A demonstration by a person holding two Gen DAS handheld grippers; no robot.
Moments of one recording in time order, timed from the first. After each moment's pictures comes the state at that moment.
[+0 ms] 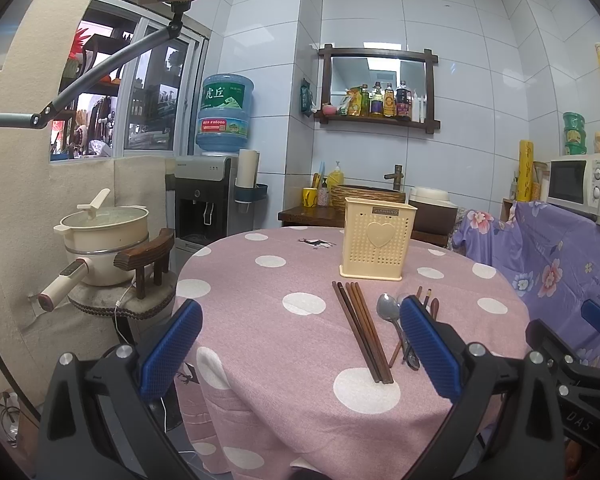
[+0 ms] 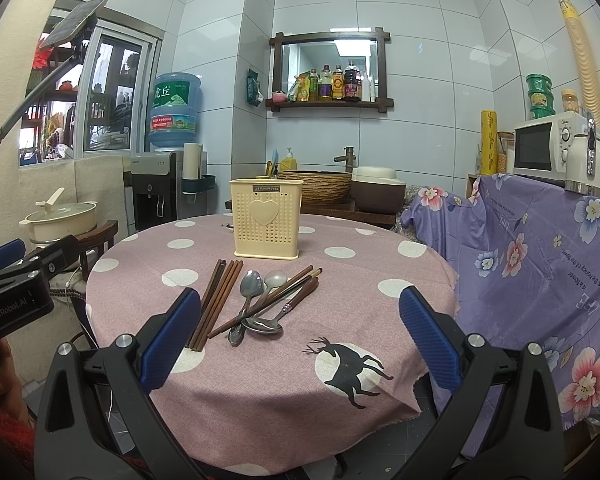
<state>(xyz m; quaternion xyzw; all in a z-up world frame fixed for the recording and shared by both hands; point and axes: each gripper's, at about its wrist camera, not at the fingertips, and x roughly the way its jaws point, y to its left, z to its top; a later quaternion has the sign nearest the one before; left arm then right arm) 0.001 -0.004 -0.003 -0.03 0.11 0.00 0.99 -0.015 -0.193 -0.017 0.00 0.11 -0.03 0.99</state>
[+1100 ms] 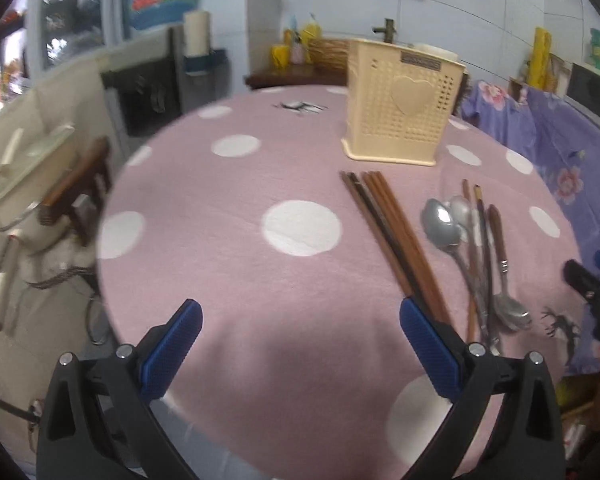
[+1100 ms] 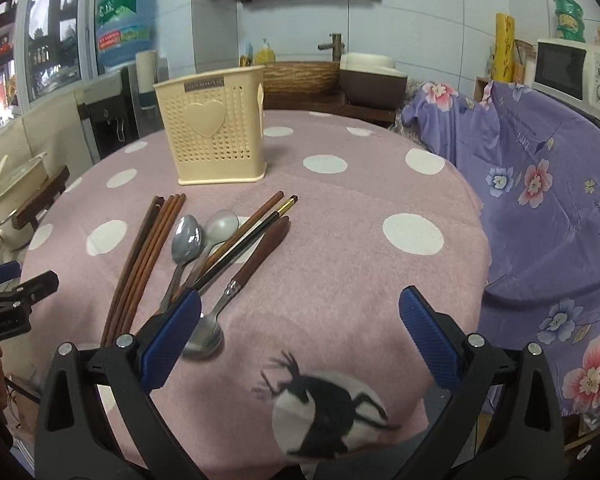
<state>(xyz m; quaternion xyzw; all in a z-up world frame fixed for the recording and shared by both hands) 0.186 0.001 -0.050 0.02 0.39 -0.08 0.92 0.171 -0.238 -0.054 0.03 0.33 -0.04 0.94</state>
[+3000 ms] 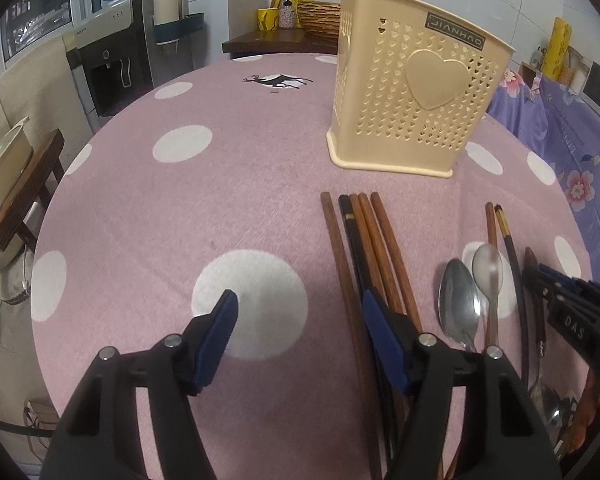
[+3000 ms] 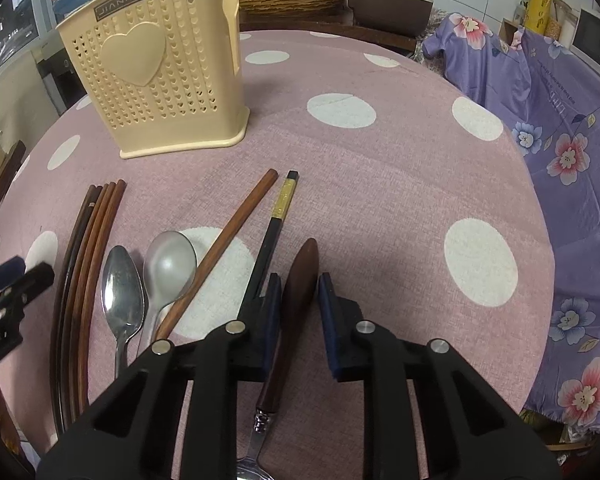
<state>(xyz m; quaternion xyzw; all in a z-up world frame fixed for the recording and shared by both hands) 0.280 -0.034 -0.067 0.02 0.45 -0.08 0.89 0.294 -0.246 -0.085 0.04 0.47 -0.06 0.88</state>
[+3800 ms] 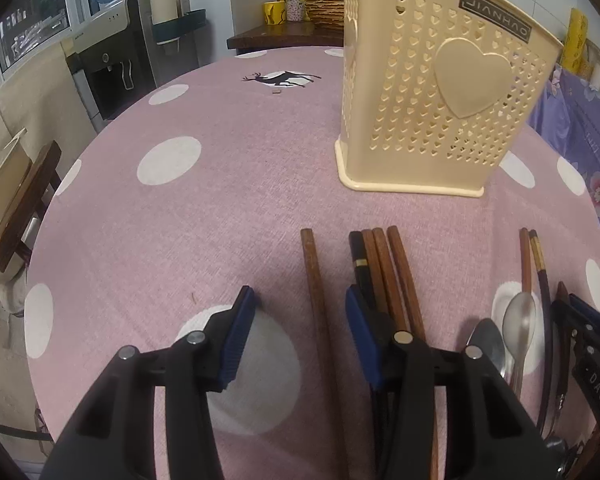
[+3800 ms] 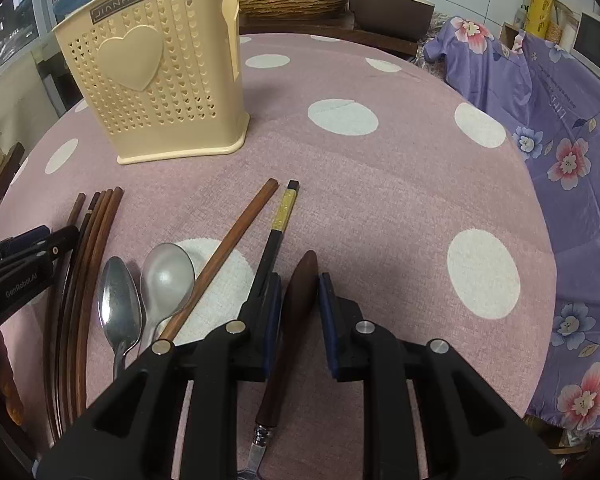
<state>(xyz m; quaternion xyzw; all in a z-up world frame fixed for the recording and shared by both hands) 0.321 -0.052 -0.076 0.04 0.46 -0.05 0.88 0.306 -0.247 -0.085 0.03 0.46 -0.06 0.88</state>
